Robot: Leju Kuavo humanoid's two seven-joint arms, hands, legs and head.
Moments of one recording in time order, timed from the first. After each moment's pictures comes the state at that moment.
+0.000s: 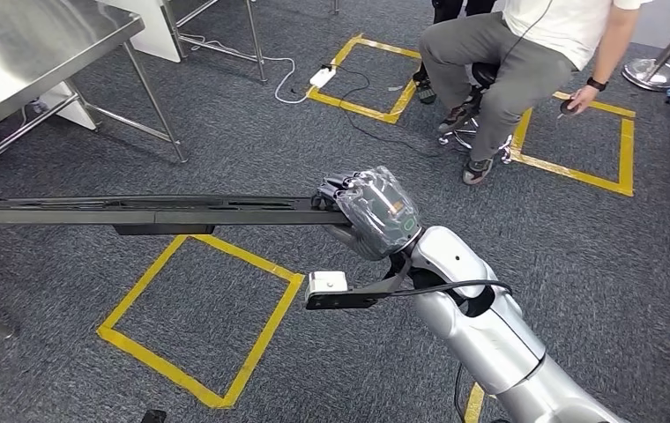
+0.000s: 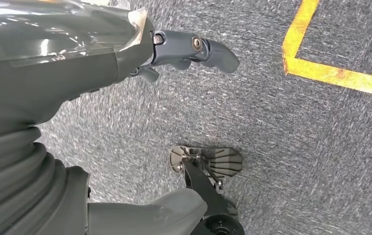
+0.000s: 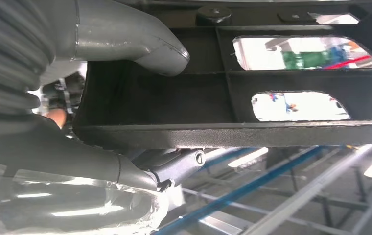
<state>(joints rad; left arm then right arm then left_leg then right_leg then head) -0.09 0.07 -0.44 -0.24 0.43 -0.04 -0.26 -0.65 -0.11 0.75 -1.44 0.90 -0.10 -0.22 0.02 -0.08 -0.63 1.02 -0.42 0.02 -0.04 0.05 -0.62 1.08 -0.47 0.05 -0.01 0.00</state>
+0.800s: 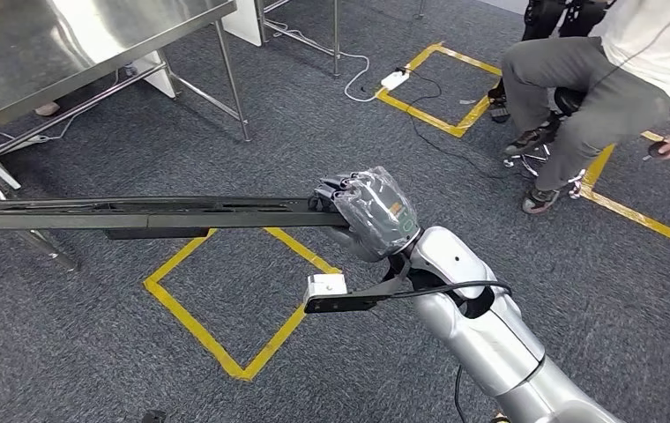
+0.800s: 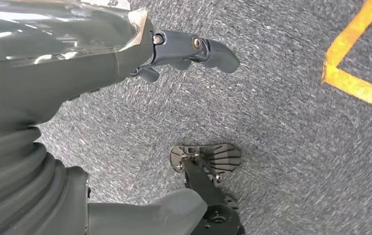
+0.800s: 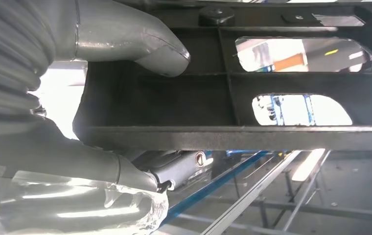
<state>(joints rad) -0.09 0.07 -0.44 -0.24 0.42 -0.04 -0.25 -0.64 -0.10 0.74 -1.46 0.90 -0.09 -0.22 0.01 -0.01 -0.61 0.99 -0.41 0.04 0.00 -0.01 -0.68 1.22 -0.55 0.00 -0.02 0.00</state>
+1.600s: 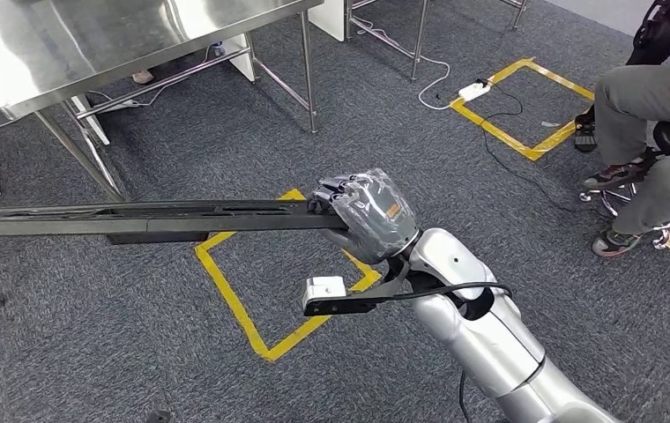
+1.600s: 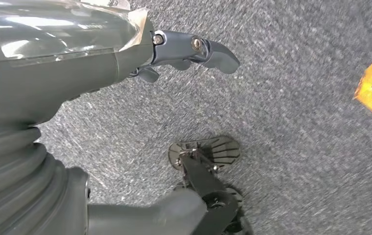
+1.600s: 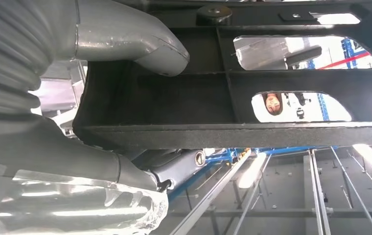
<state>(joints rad) -0.09 0.07 -0.44 -0.24 0.42 -0.04 -0.25 -0.63 -0.11 0.74 -1.48 0.90 -0.07 -0.22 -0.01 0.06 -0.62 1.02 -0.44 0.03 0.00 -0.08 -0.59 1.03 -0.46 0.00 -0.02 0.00</state>
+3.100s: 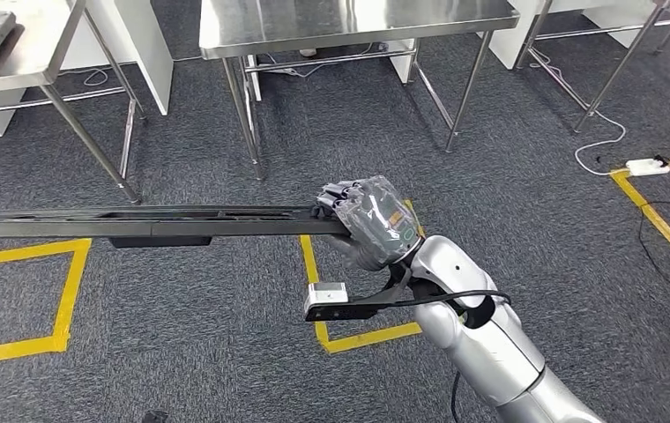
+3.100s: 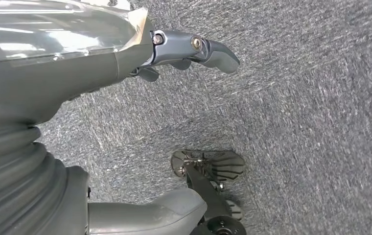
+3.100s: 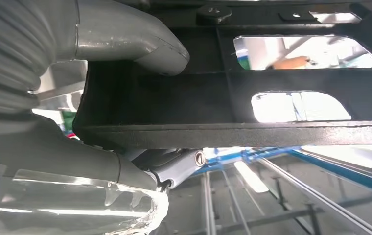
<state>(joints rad) -0.10 0.07 -0.44 -0.24 0.40 -0.04 -0.24 -0.59 -0.11 0.72 -1.50 0.91 -0.06 -0.21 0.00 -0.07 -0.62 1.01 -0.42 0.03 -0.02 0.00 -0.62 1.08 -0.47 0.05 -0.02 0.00</state>
